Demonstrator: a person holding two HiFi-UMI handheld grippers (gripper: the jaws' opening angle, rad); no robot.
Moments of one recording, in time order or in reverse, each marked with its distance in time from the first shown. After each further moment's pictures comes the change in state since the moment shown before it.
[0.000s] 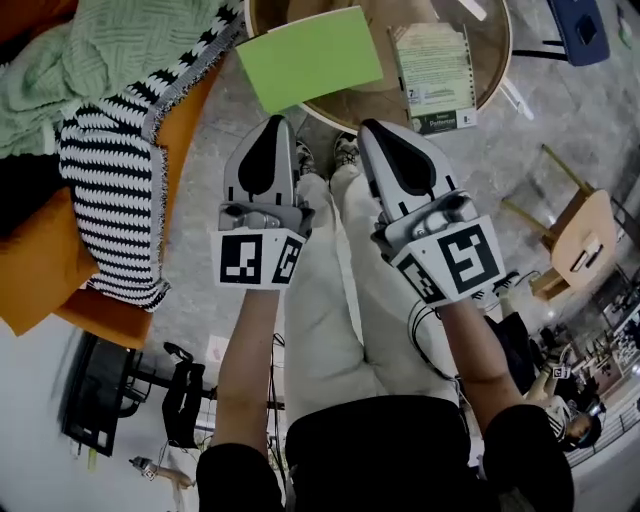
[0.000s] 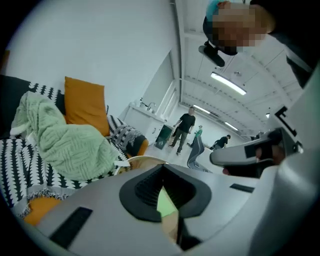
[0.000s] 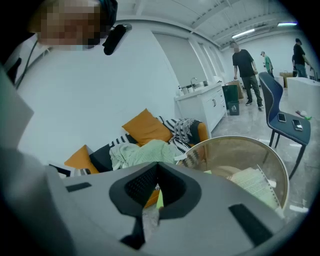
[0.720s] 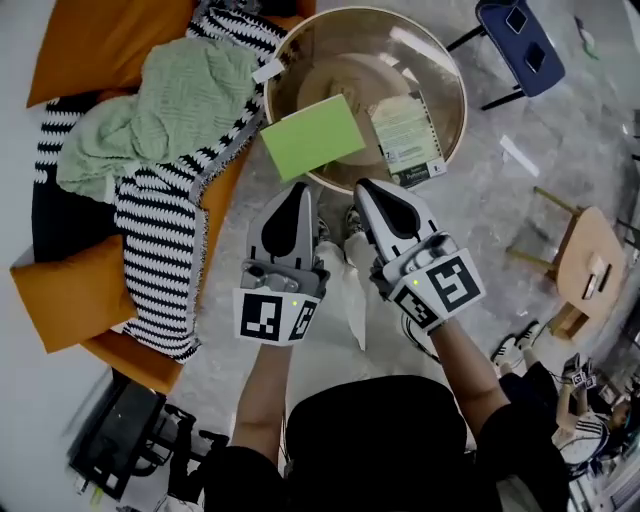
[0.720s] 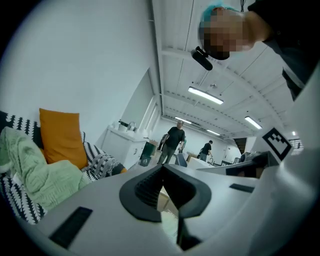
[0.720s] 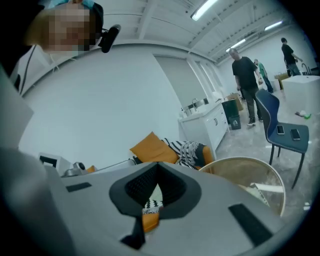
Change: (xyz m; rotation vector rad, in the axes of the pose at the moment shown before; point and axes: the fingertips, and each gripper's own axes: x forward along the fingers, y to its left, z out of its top) left arm -0.063 -0.117 0.132 0.133 -0.165 -0.166; right arm -0.092 0.044 0.094 0.027 -0.212 0.038
